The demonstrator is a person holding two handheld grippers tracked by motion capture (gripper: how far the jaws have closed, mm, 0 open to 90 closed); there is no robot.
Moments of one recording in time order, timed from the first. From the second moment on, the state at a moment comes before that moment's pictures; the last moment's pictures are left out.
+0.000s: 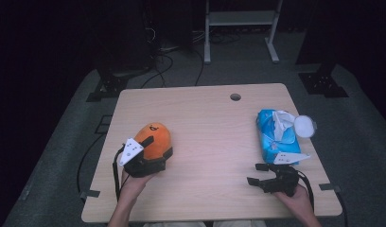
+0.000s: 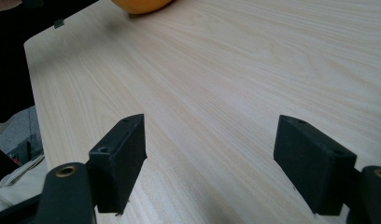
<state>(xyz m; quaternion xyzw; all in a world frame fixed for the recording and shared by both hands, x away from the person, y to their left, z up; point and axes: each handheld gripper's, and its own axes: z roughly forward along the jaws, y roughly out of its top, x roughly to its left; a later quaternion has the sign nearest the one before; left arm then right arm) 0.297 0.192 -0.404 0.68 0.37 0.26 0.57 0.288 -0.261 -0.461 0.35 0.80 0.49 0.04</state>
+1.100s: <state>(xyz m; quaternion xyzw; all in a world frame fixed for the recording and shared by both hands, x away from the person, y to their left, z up) 0.335 0.235 -0.427 0.65 0.44 0.31 0.54 0.289 -0.262 -0.459 0.34 0.80 0.49 0.04</state>
